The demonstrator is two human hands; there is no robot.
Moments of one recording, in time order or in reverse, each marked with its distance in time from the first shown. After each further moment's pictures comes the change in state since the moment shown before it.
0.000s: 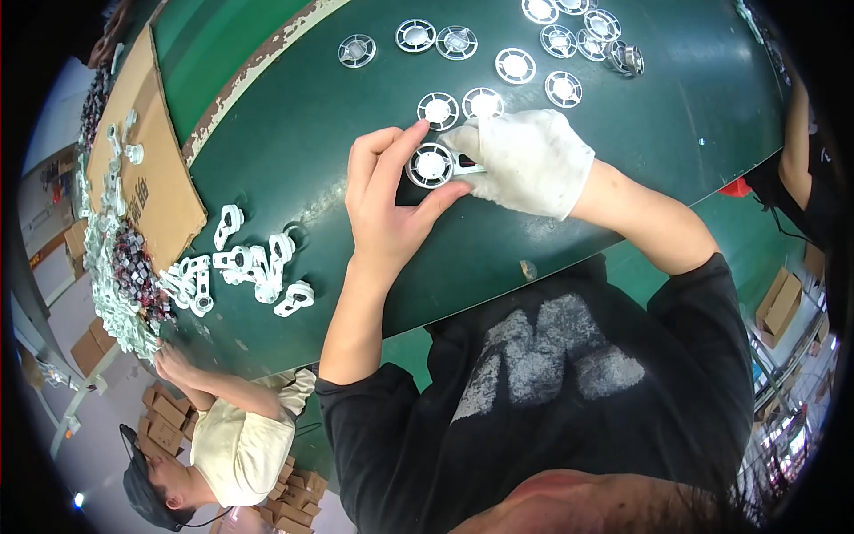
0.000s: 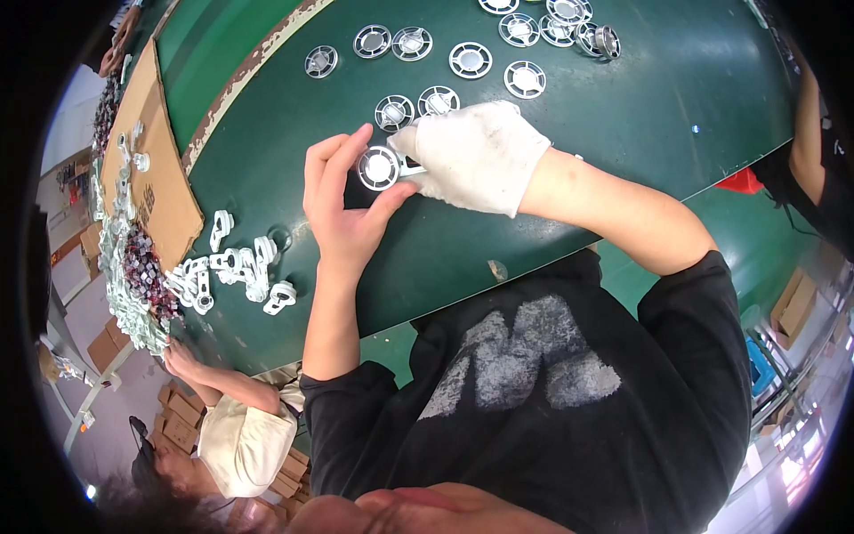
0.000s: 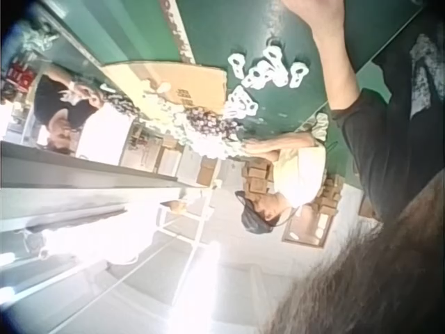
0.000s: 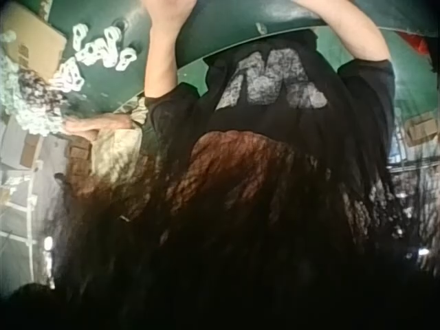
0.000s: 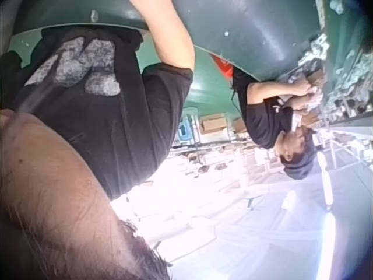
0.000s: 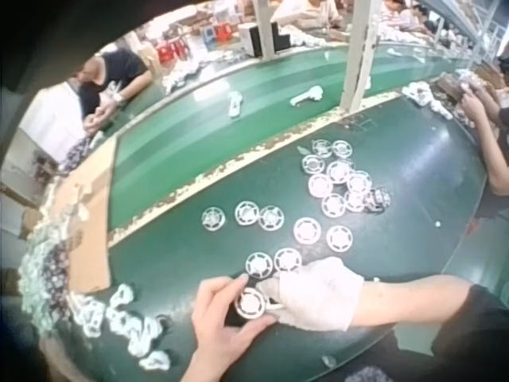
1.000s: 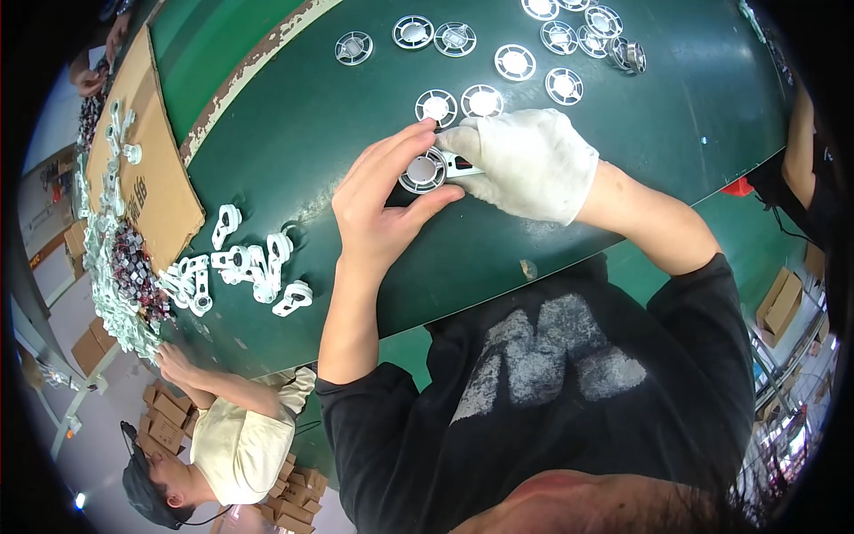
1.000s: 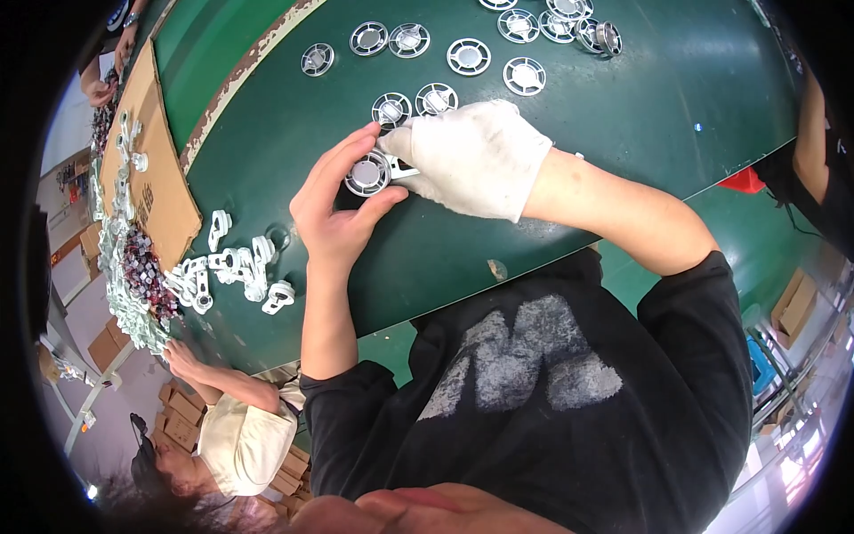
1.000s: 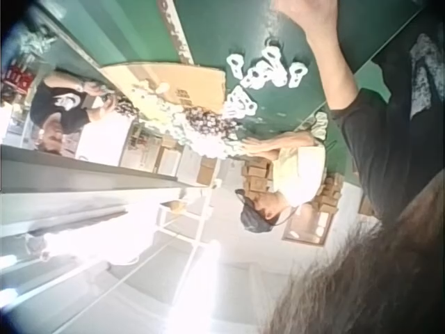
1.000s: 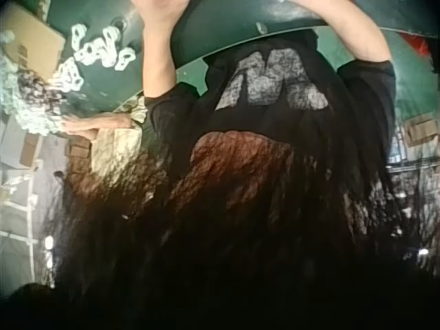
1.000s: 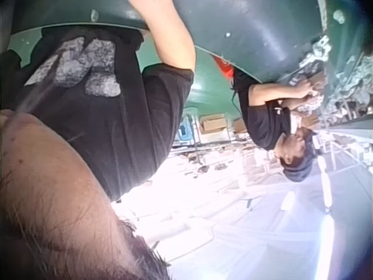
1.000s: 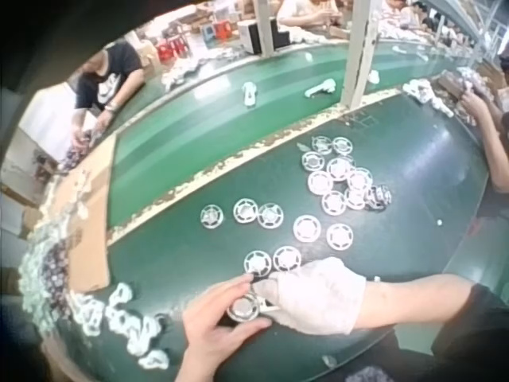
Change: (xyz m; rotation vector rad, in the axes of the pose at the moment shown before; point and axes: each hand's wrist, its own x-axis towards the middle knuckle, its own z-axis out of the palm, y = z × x) left_hand 0.006 -0.008 -0.006 -0.113 -0.028 0.093; right_hand 0.001 -0.003 -0.002 -0.005 -0.040 -0.003
